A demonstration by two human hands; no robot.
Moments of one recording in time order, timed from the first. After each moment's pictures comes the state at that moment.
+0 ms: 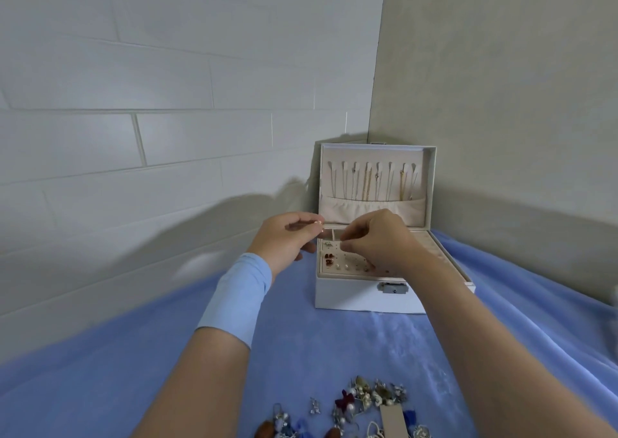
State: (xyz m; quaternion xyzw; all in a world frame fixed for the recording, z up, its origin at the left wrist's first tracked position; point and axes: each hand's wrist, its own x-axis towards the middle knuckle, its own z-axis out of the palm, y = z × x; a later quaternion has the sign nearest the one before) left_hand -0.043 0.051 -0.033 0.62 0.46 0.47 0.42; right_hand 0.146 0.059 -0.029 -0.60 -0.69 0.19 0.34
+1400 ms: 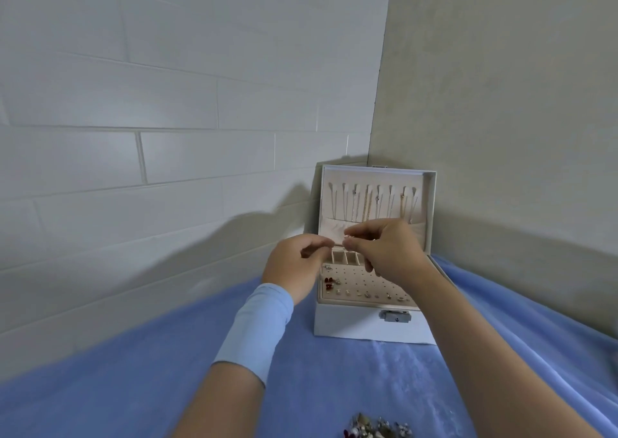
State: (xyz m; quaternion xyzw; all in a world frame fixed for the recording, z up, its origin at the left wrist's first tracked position) left_hand -0.025 0.068 -0.045 0.67 0.47 0.49 0.30; right_hand 0.148 0.067 -0.016 -0.56 -0.65 0.22 0.47
